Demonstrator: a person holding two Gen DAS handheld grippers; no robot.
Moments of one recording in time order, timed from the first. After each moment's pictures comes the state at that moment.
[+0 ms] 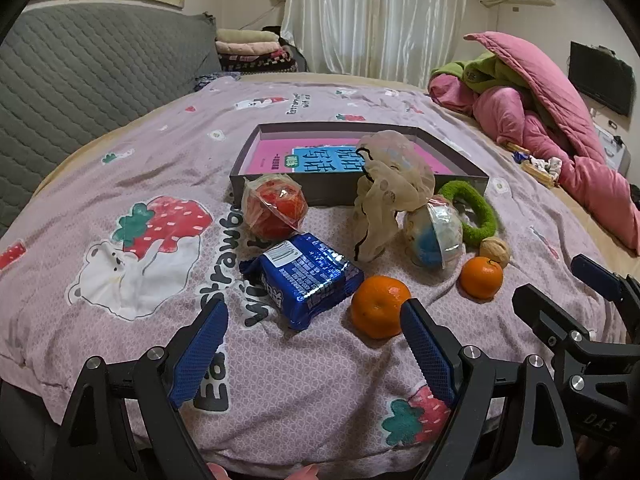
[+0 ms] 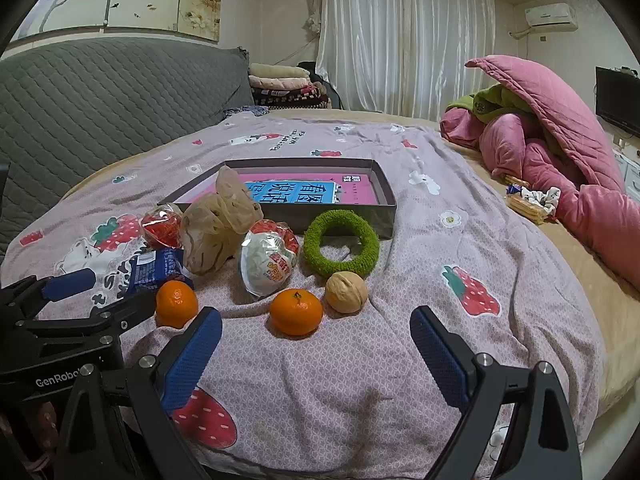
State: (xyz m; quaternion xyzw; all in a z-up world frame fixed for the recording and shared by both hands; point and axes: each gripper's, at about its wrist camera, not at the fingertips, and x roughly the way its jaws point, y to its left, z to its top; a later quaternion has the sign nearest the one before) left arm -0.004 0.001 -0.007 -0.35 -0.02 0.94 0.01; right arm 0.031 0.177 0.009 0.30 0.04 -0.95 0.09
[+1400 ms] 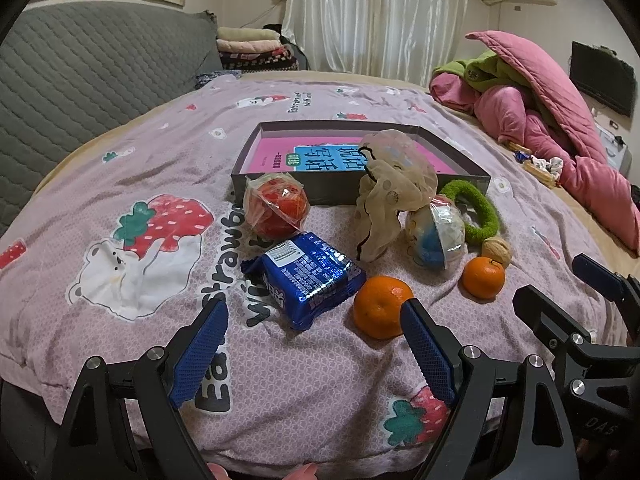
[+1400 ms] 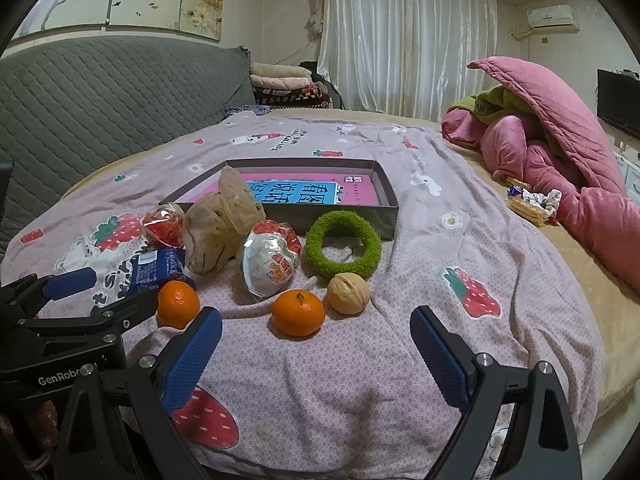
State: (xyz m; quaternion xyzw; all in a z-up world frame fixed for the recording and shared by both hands) left arm -0.004 0.000 -0.007 -0.35 -0.02 0.94 0.01; right arm 0.031 0.177 0.010 0.30 0.04 -0.95 0.10
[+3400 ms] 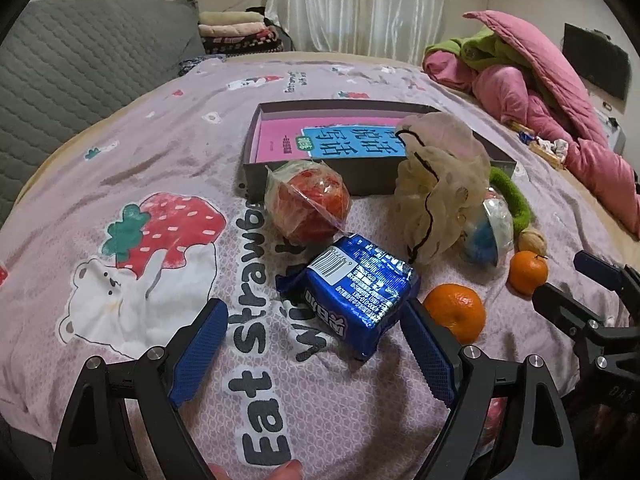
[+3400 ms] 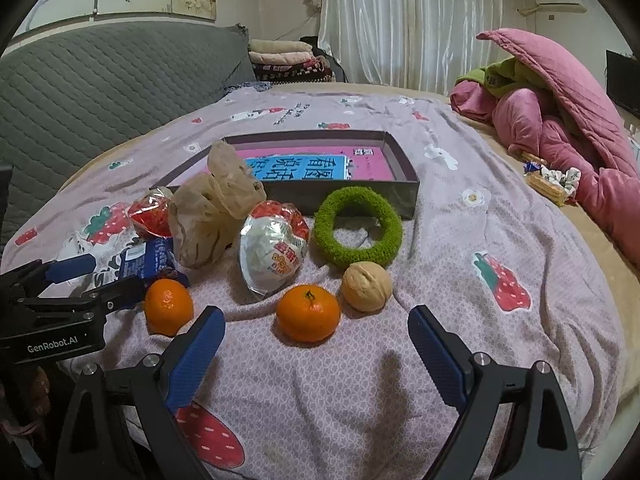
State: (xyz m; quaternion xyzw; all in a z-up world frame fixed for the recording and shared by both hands) left arm -0.046 -0.034 -0.023 -0.39 0.00 0.92 0.03; right arm 0.000 0.168 -0.008 0.36 0.03 -0.93 0.11
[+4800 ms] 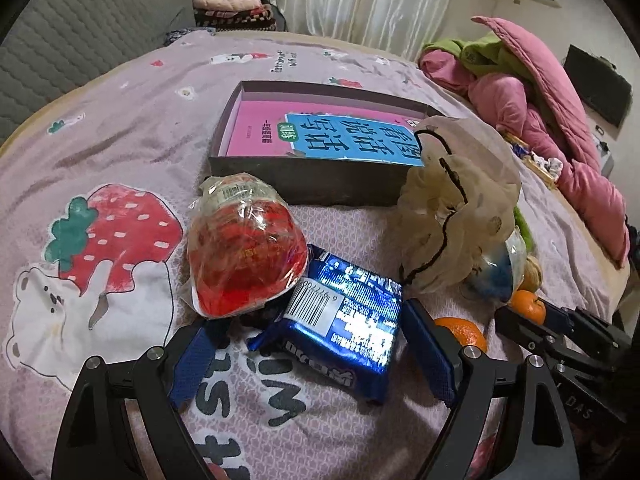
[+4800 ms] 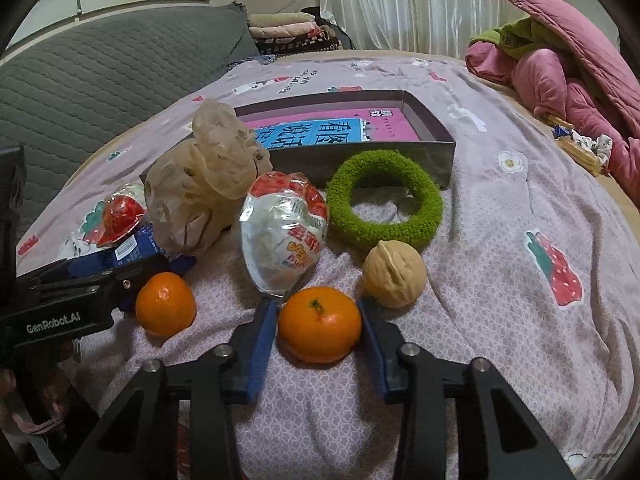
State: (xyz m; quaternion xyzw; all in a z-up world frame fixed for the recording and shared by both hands) left arm -0.093 -0.034 -0.036 -0.42 -0.06 0.90 0.07; right arm -0.034 0.165 -0.029 0.41 -0.01 -0.90 0.13
